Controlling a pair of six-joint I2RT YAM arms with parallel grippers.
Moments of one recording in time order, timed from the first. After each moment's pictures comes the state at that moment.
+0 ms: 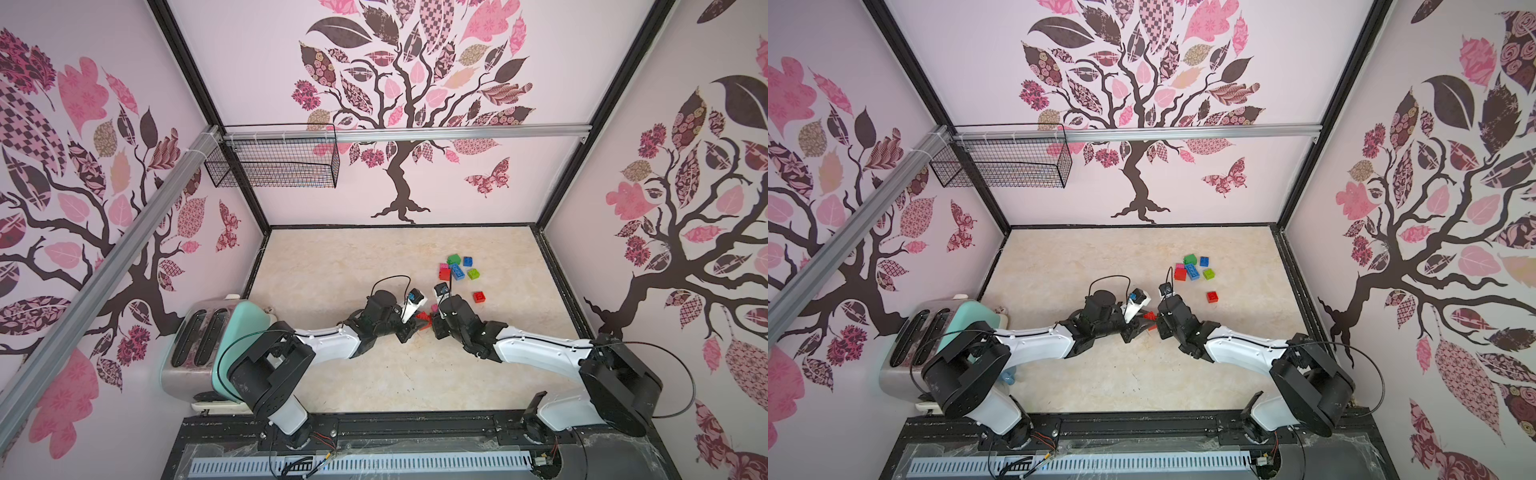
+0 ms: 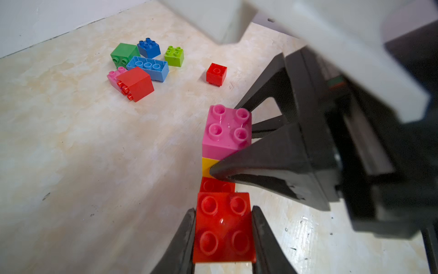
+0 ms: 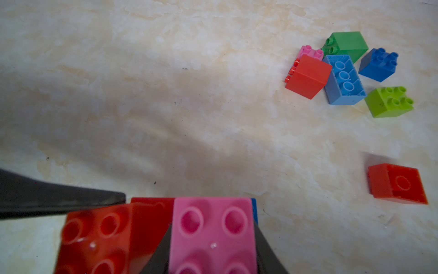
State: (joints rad) left arm -0.74 1.62 0.70 0.43 0.36 0.09; right arm 0.78 1.41 0.65 0.03 0.29 0.29
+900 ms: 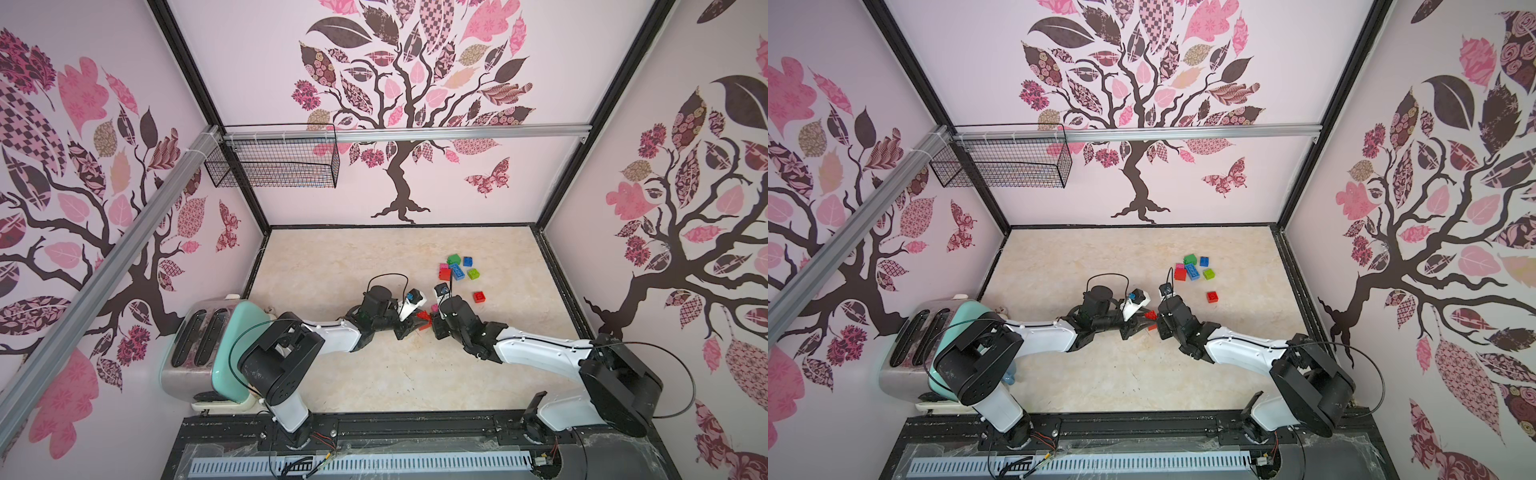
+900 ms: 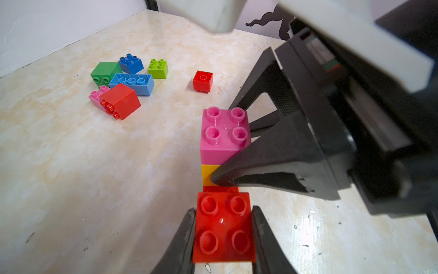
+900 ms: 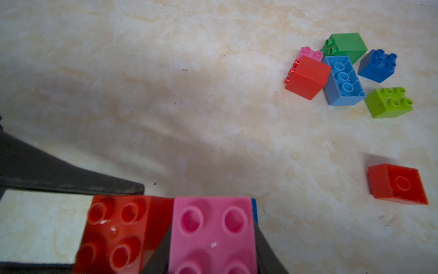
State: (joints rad) left arm -0.68 1.69 0.71 0.48 0.51 0.21; right arm 0.78 1.41 0.65 0.04 0.29 0.29
